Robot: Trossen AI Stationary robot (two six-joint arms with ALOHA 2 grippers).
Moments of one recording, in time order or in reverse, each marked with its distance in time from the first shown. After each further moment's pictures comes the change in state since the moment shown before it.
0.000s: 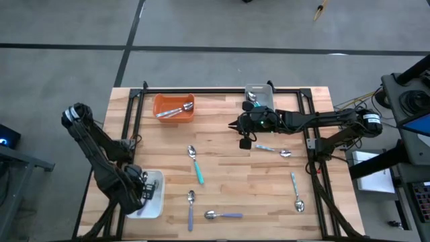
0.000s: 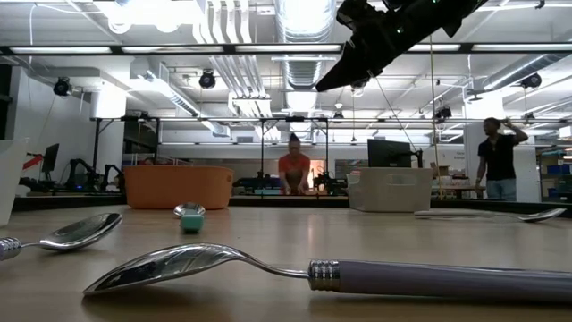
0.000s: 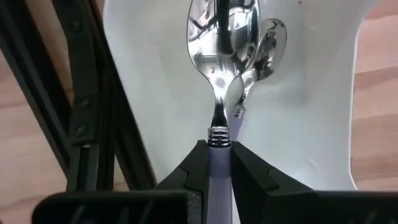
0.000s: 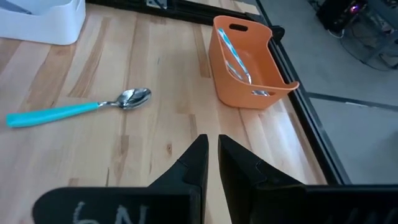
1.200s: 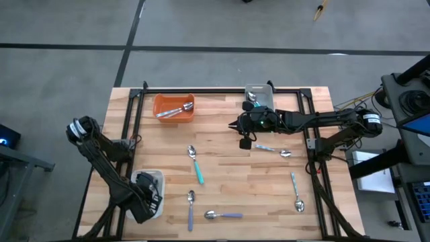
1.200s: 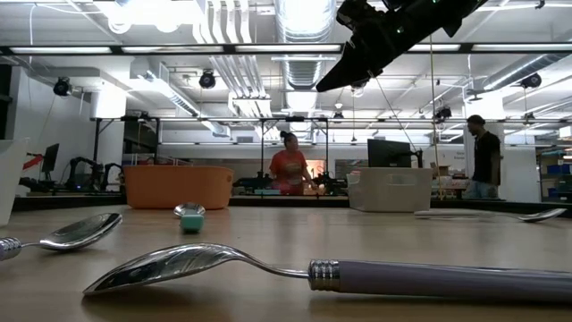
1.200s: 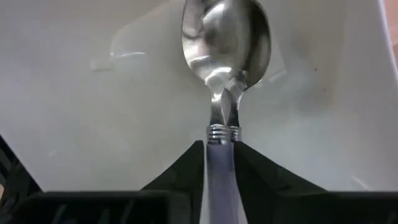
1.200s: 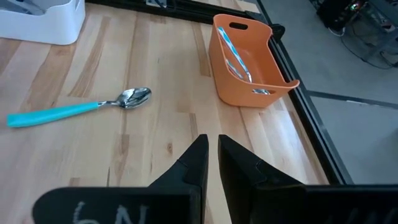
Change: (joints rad) left arm 0.019 0.242 -0.001 0.113 -0.027 0.264; right arm 0.000 0.000 0.001 -0.006 0.000 0.007
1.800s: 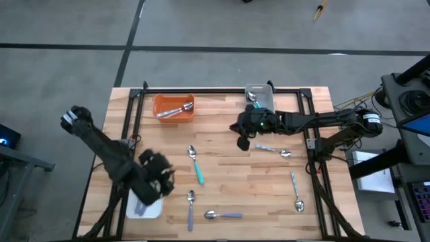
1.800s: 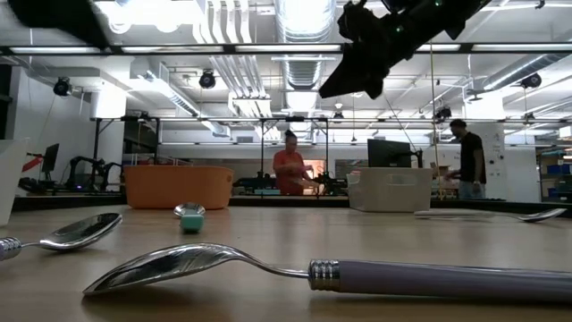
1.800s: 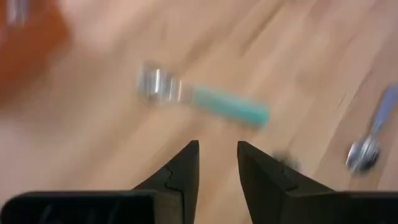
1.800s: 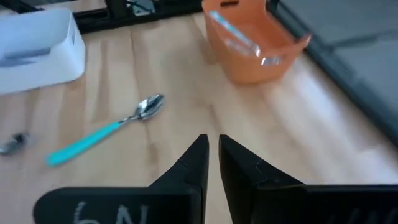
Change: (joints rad) left arm 0.215 -0.205 0.164 -0.031 -0.663 0.788; right arm 0.014 0.000 -0.021 -0.003 -0.002 0.330
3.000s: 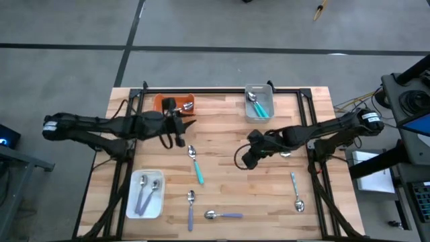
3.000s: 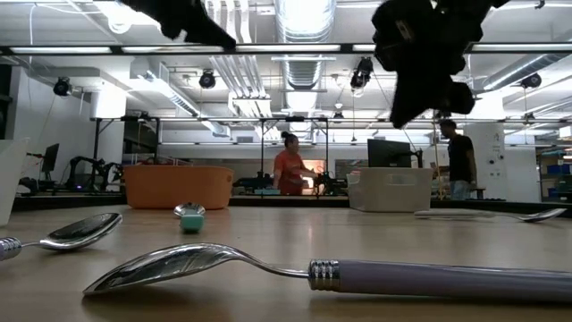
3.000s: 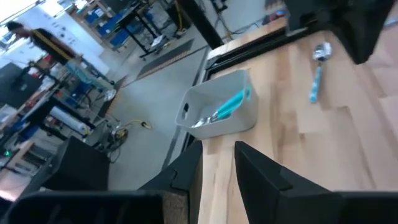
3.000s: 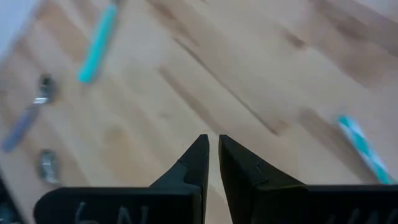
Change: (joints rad) left arm 0.745 -0.298 -0.276 0.971 0.227 1.785; right arm 0.246 0.000 0.043 -0.517 0.015 0.840
